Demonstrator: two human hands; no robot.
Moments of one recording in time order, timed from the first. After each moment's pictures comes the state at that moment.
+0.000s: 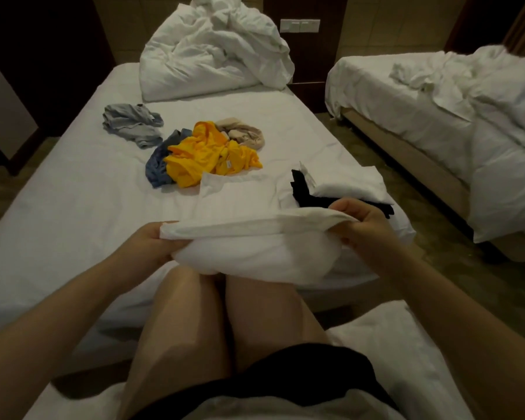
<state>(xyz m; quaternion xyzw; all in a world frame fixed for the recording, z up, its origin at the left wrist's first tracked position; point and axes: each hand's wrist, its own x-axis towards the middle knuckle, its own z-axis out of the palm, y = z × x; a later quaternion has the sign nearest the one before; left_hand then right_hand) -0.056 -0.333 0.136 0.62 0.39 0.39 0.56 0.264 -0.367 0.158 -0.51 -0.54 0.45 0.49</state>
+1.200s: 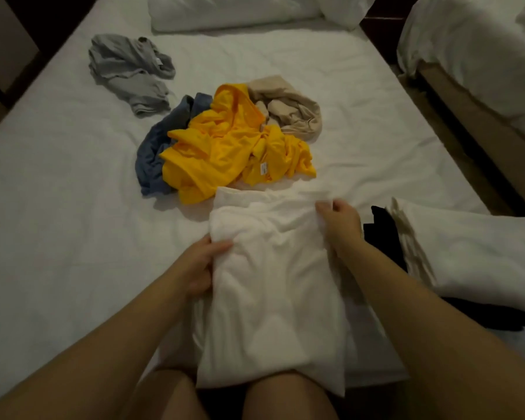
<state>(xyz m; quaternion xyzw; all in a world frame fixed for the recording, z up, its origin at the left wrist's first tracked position) -0.025 -0.068 -0.029 0.19 0.50 0.42 0.73 0.210 -0.005 -0.026 -0.72 -0.44 0.37 0.38</state>
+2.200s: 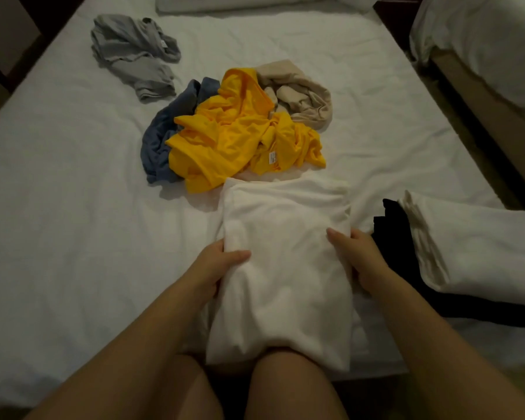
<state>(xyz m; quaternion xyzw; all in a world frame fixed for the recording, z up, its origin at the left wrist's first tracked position) -0.017 -0.084 -0.039 0.27 0.61 0.34 0.67 0.235 -0.048 -0.063 -0.70 -0.33 0.53 0.34</state>
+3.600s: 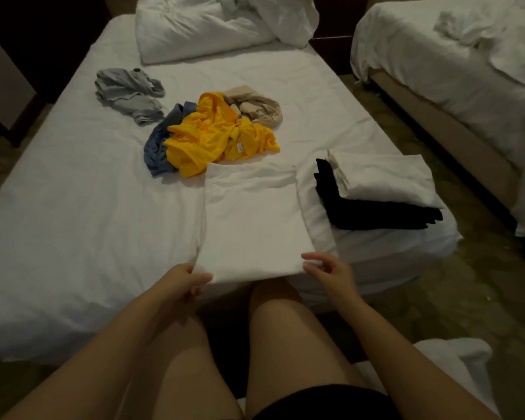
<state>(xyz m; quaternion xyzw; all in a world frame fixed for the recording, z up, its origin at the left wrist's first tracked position) -0.055 -0.248 -0.009 0.40 0.67 0.20 0.59 0.234 -0.277 -0.025 -0.62 -0.45 0.44 0.46</state>
